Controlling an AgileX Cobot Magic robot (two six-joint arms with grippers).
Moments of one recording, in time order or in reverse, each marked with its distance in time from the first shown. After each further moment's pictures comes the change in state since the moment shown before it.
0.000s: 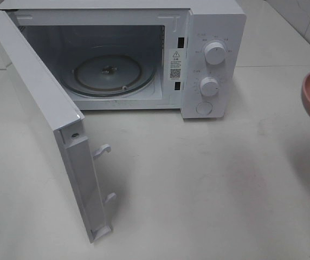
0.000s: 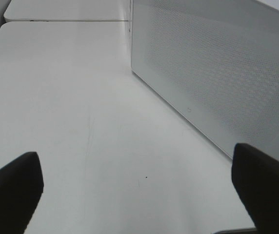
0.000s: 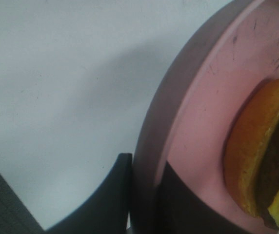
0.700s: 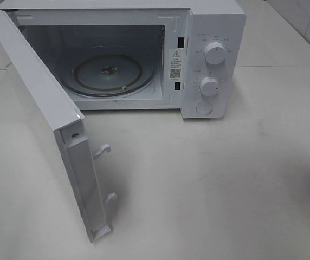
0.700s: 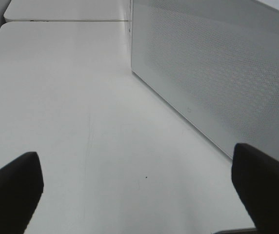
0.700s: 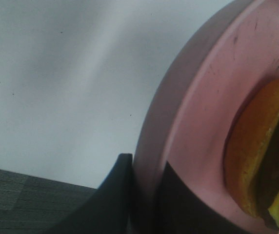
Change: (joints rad) left arm 0.000 0.000 0.000 0.000 0.000 0.000; right arm 0.000 0.319 0.000 -0.126 0.130 0.769
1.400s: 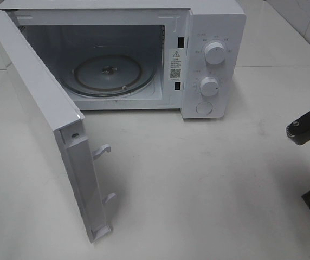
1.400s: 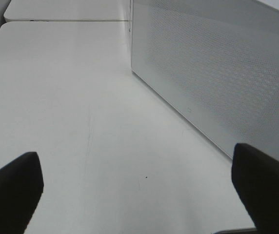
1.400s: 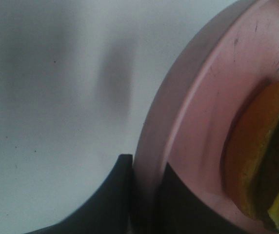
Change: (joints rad) left arm 0.000 0.000 0.000 0.000 0.000 0.000; right arm 0.000 0.355 -0.020 -0.039 -0.072 0.566
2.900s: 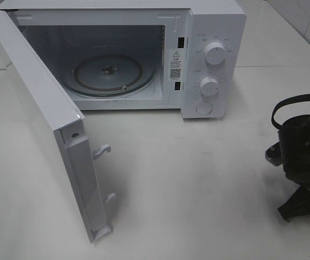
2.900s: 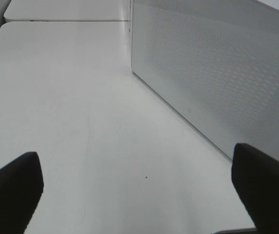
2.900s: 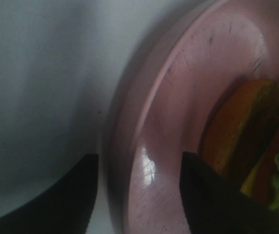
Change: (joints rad) left arm 0.000 0.000 0.000 0.000 0.000 0.000; right arm -0.139 0.365 -0.004 -0.163 -0.271 0.182
